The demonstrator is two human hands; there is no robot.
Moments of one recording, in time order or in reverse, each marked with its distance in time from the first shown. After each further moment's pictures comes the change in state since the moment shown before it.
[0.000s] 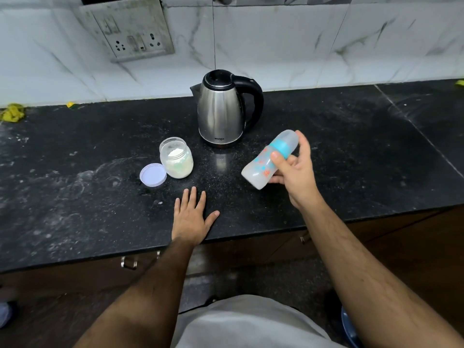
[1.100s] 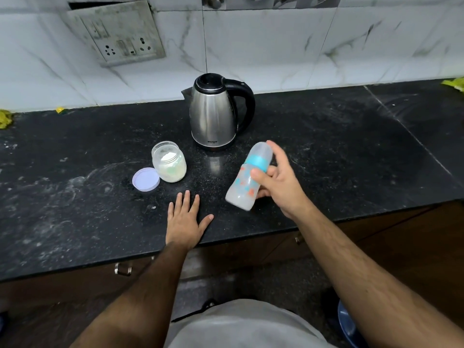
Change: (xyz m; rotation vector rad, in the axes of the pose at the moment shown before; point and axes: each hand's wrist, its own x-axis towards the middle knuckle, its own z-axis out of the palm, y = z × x) left_hand -0.001 0.000 -0.001 -0.025 0.012 -0.002; right_hand -0.020 -0.006 0.009 -0.091 -0.181 0.056
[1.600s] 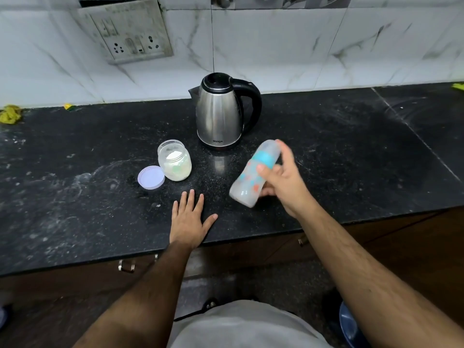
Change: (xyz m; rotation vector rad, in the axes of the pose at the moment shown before) left_hand 0.000 -0.001 0.000 0.020 0.004 0.005; right_hand 0.007 -0.002 -0.001 0.027 0.015 0.018
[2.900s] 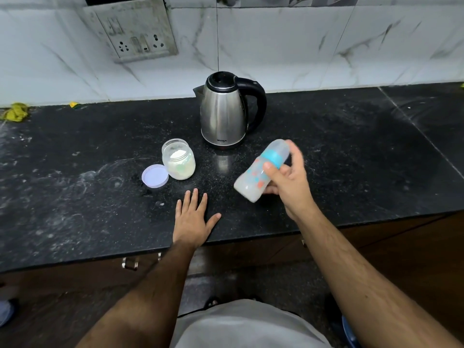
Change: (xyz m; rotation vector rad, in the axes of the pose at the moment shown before) left_hand -0.001 0.000 0.000 -0.011 0.009 0.000; right_hand 0.000 0.008 0.007 0.038 0.106 -0.030
